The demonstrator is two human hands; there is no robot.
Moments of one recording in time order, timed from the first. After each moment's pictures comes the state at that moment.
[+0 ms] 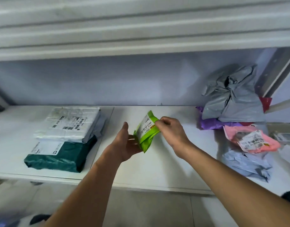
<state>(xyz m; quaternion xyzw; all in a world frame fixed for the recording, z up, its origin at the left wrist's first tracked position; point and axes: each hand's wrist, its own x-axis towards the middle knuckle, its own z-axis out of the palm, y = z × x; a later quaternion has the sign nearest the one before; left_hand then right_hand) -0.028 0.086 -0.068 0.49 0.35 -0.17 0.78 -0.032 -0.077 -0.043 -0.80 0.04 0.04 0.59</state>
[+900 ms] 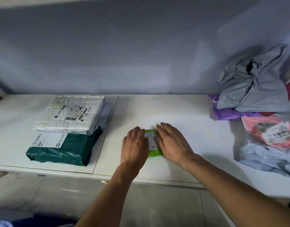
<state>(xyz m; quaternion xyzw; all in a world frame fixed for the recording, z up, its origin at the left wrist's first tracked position) -0.056 0.103 -0.147 0.98 0.00 0.08 0.16 -0.029 -0.051 -0.149 -0.97 -0.20 -0.05 0.16</state>
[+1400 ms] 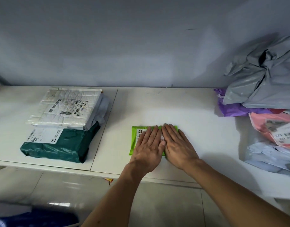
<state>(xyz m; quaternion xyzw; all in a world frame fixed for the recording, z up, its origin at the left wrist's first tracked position) -0.054 0.075 -0.191 0.99 -0.11 -0.03 0.11 -0.032 -0.066 -0.194 -0.97 -0.19 0.05 0.10</state>
